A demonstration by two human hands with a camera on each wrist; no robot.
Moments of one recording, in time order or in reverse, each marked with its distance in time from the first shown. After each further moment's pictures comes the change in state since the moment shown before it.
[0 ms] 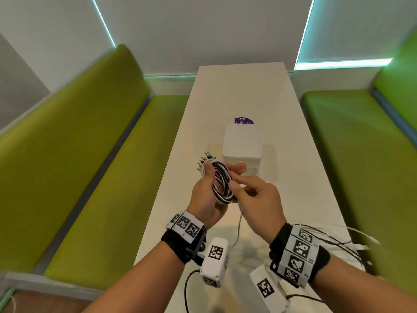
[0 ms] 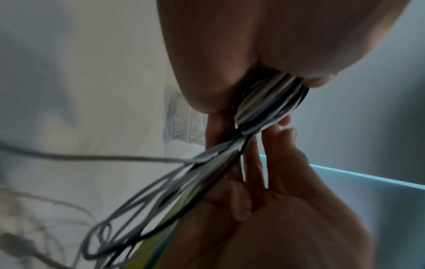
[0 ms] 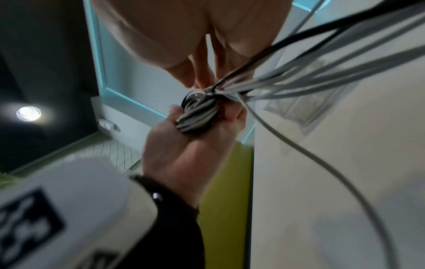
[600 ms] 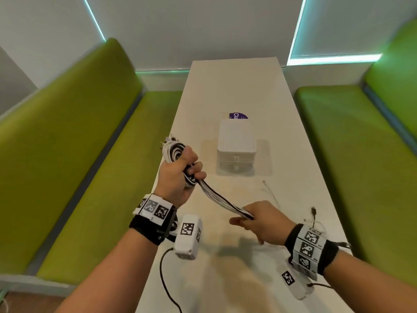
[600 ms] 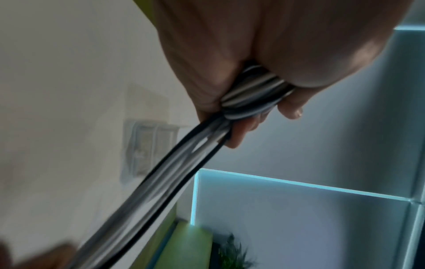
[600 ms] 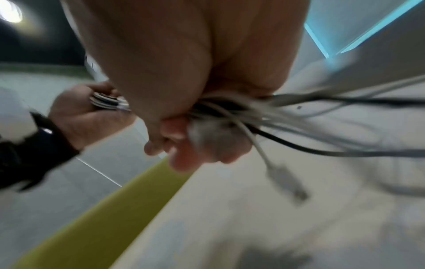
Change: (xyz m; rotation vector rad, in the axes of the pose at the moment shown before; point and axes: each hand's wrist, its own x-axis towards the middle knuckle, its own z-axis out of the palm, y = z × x) left_hand 0.007 0.055 -0.030 0.013 0.046 0.176; right_hand -0.006 0.041 -0.050 -0.685 -0.601 0.237
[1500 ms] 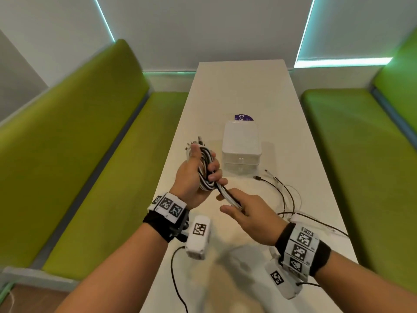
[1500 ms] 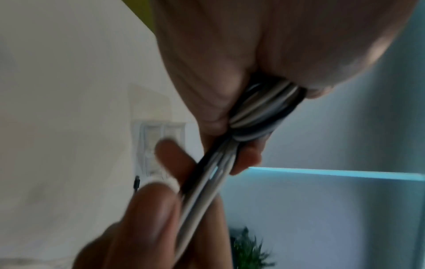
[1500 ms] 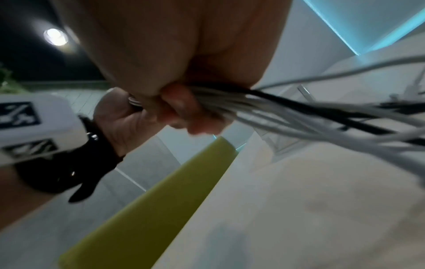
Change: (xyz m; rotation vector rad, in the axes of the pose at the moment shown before) left_hand 0.001 -0.017 0.014 -0.007 -0.102 -0.203; right_hand 0.007 -0.036 0.007 0.067 0.127 -0.355
